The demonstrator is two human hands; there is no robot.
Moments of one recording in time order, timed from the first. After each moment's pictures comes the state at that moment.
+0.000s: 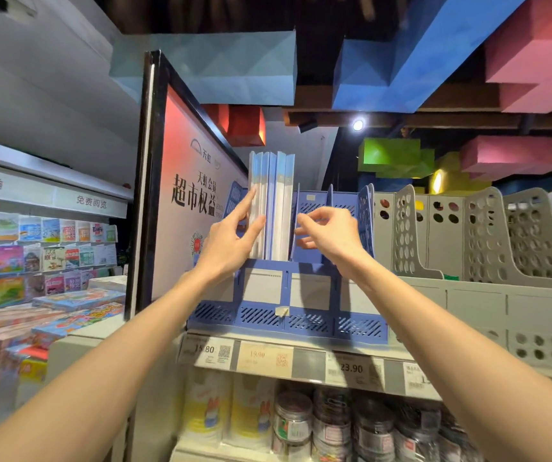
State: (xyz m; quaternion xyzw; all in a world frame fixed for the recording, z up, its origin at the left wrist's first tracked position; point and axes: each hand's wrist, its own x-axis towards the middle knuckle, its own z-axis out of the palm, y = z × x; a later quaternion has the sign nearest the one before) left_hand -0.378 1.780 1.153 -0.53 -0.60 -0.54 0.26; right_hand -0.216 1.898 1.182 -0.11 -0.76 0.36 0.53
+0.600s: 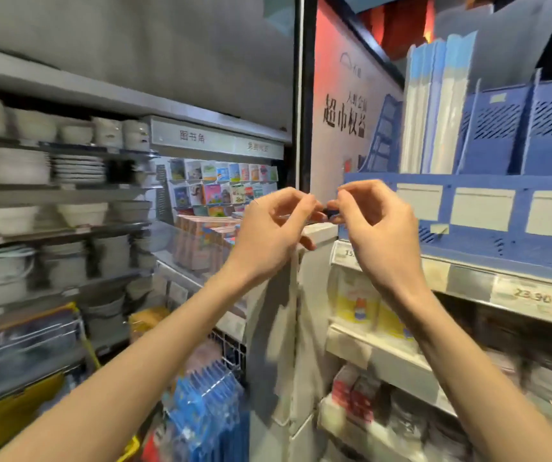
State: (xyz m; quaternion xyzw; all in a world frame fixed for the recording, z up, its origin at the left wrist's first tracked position) left_hand -0.280 1.596 1.058 -0.42 -0.64 -0.61 0.21; right_hand -0.224 1.733 1.058 0.11 -0.72 0.46 0.51
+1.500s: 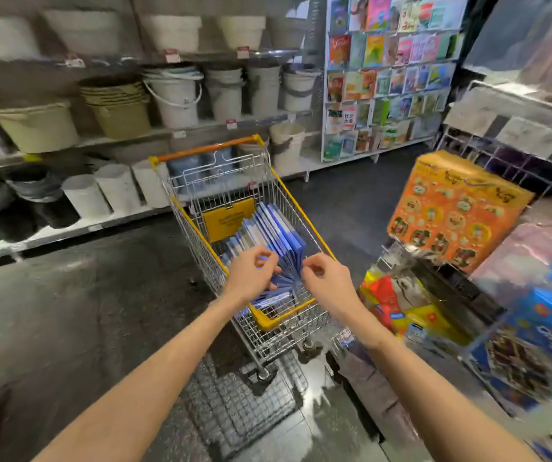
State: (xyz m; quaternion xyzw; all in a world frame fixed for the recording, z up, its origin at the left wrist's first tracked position) left_hand -0.419 1.047 0.662 0.05 -0.82 -0.57 0.01; right_hand -0.421 1.223 0.666 0.05 -0.90 0.44 0.00
